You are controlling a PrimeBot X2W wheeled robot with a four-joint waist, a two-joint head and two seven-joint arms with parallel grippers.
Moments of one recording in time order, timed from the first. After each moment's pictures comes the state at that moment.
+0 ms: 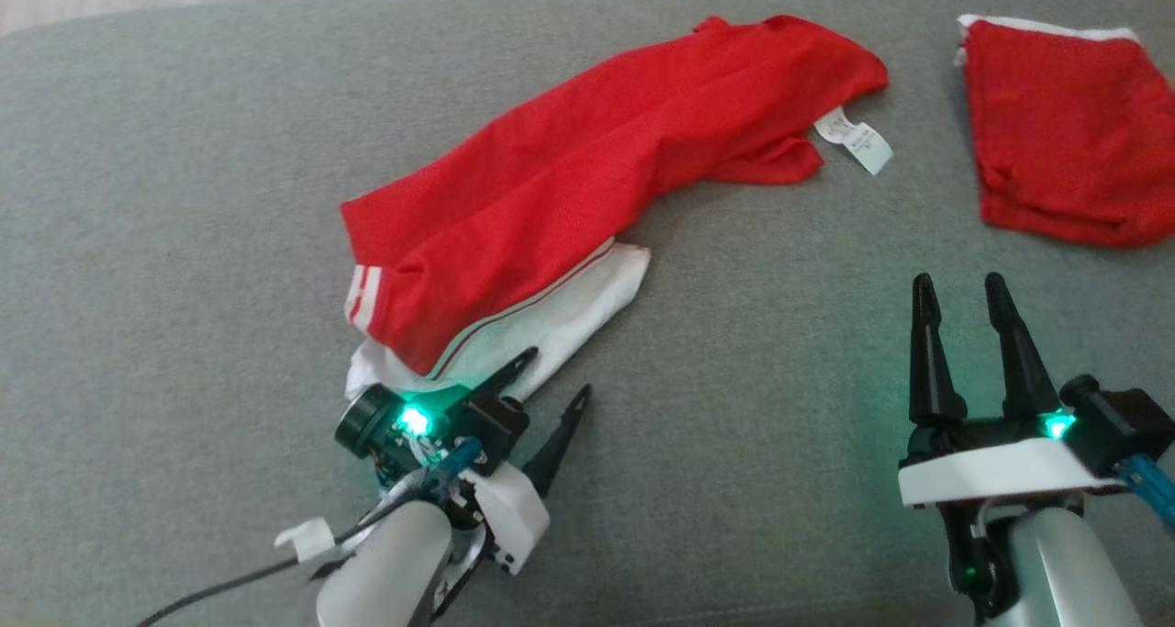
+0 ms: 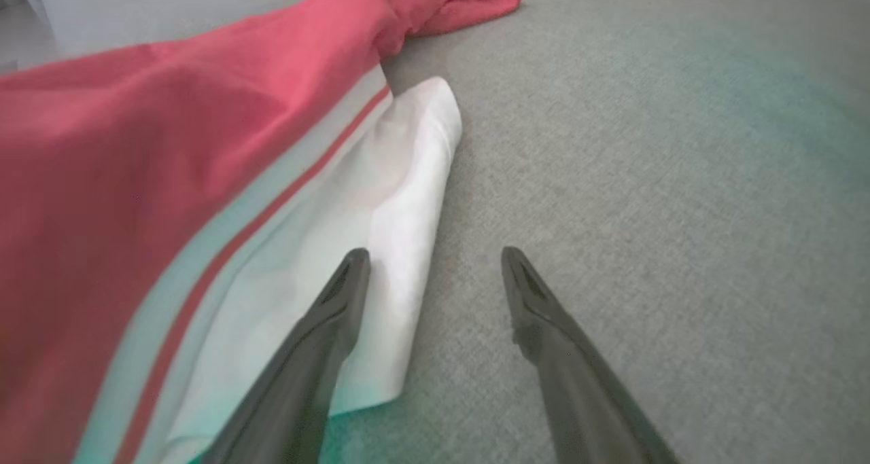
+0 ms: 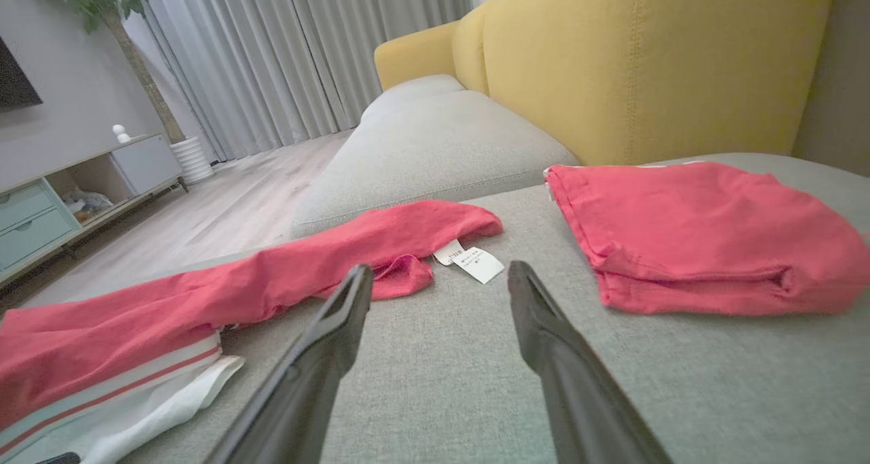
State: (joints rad) left arm -0.41 0.12 -0.68 0.58 -0.14 -0.07 -0.07; right arm -0.08 -0.05 0.03 0.17 0.26 0.12 -0.25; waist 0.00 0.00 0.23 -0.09
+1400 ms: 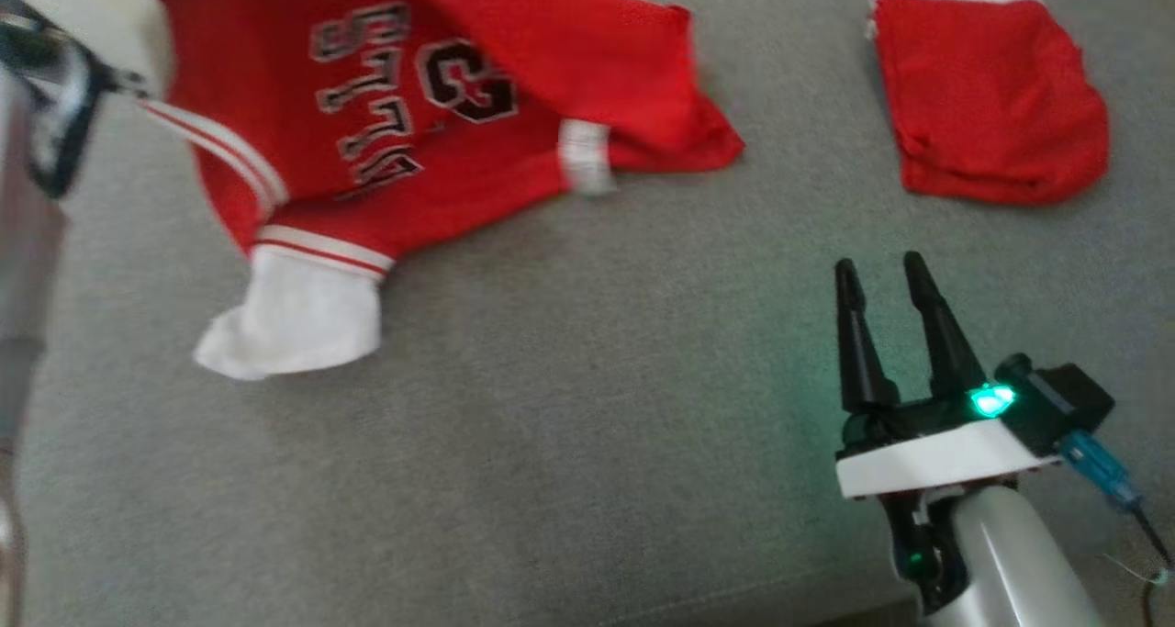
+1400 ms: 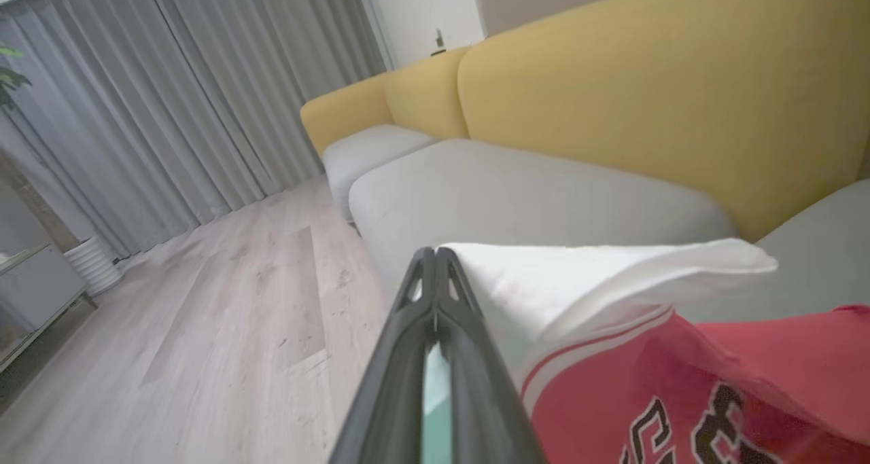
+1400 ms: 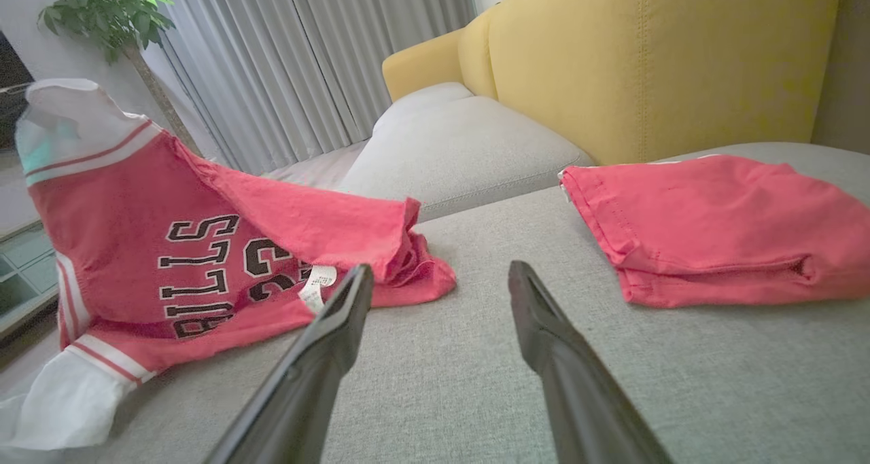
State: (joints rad) left arm -1.02 0.43 -0.40 0.57 -0.29 -0.10 0.12; right arm -0.12 -0.05 0.17 0.18 0.33 0.12 -0.25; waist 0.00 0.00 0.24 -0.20
